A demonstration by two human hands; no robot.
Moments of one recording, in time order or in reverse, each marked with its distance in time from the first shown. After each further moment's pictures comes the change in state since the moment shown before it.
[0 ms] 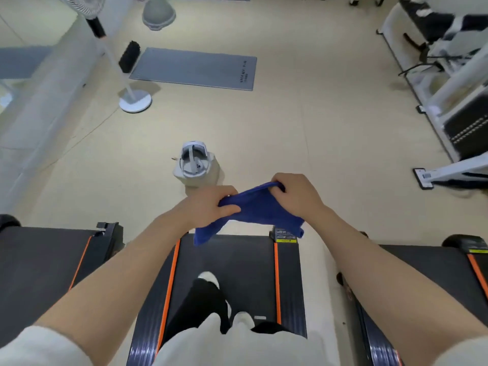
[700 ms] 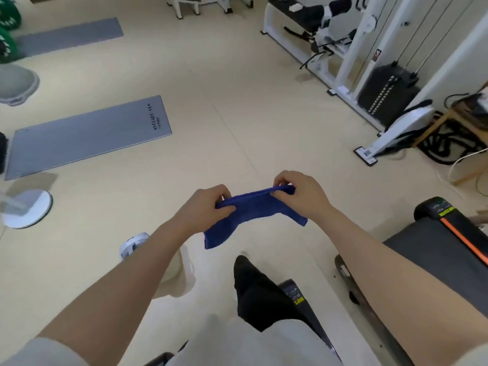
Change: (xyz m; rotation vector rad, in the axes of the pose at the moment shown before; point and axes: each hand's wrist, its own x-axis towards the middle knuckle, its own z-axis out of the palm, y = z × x) left_hand 0.422 -0.007 -0.125 0.083 -0.161 0.233; right_hand 0.271 0.136 -0.125 0.183 0.374 0.355
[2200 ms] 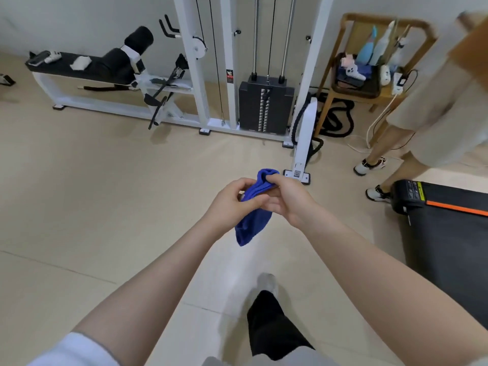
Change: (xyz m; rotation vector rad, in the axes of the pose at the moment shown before) left_hand 0.909 0.107 0.037 -0.331 -0.609 0.432; right_hand 0.666 0.340 -0.158 1.325 0.826 0.754
